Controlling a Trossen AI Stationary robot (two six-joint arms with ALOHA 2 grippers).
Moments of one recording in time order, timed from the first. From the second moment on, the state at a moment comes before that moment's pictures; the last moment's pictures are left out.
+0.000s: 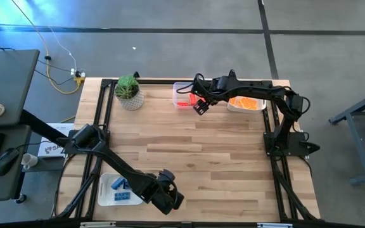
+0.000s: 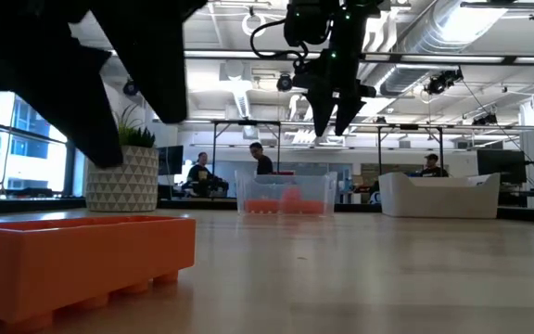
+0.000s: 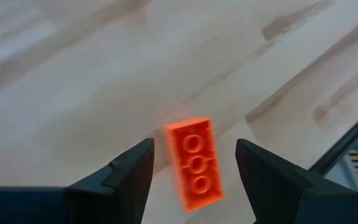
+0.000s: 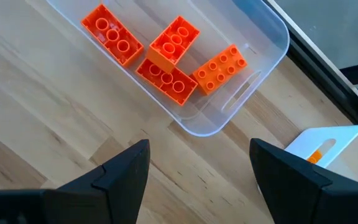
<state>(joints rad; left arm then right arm) -0.53 2.01 1.49 -0.72 -0.31 -1.61 -0.31 1.80 1.60 -1.07 0.30 0.45</state>
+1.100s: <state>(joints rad) -0.53 2.15 1.49 -0.61 -0.26 -1.58 -0.31 1.80 1.60 -1.02 0.29 0.44</state>
